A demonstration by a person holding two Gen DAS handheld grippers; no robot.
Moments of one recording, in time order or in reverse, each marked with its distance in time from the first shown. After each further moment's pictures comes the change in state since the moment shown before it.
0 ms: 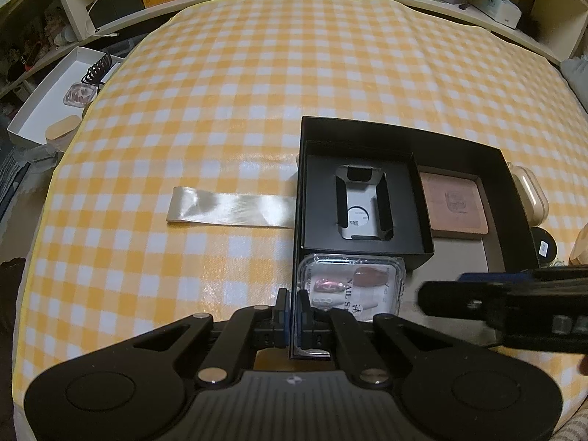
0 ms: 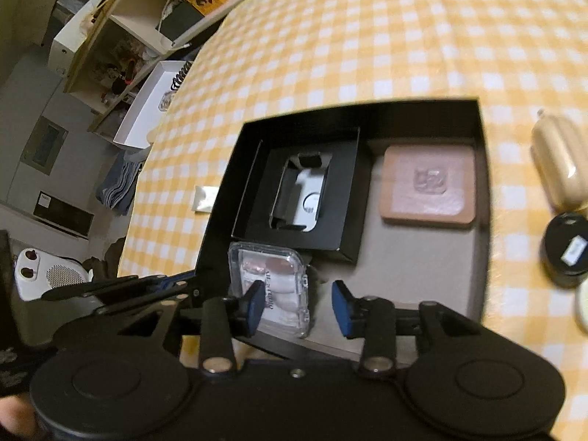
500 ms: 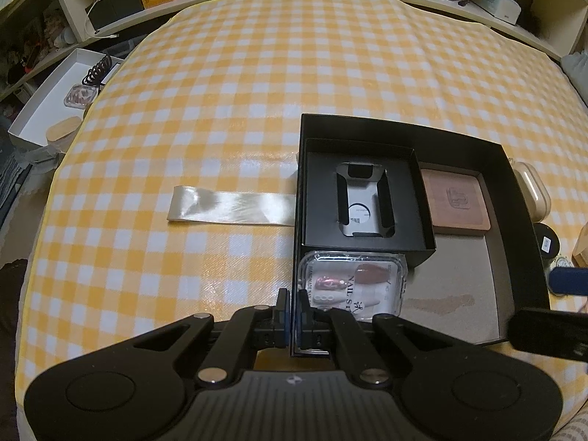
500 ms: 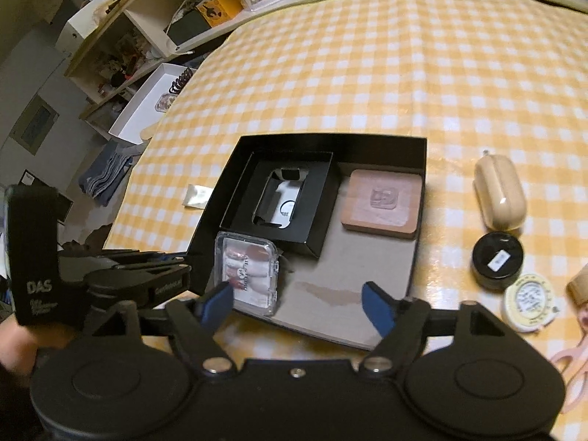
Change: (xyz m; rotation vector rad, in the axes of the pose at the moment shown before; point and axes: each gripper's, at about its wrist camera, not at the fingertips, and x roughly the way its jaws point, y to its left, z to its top) left arm 0.002 -0.001 0.001 0.006 0.003 0.005; right arm -0.051 0.001 -0.015 -0.100 -0.064 -0.098
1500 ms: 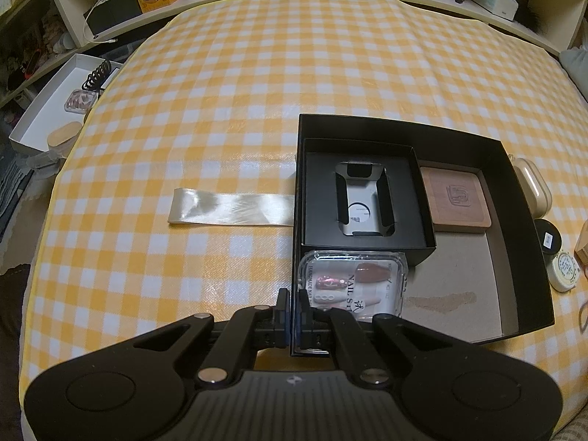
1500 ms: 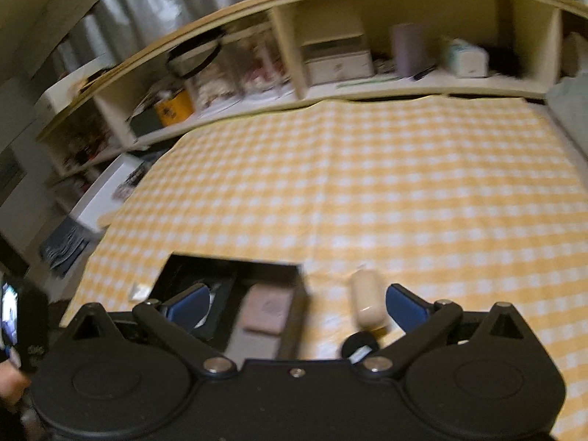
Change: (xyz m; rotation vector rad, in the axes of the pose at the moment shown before) left arm 0.000 -0.001 0.000 0.007 0.000 0.005; right arm -0.096 -0.063 0.022 0.021 -0.325 -0.217
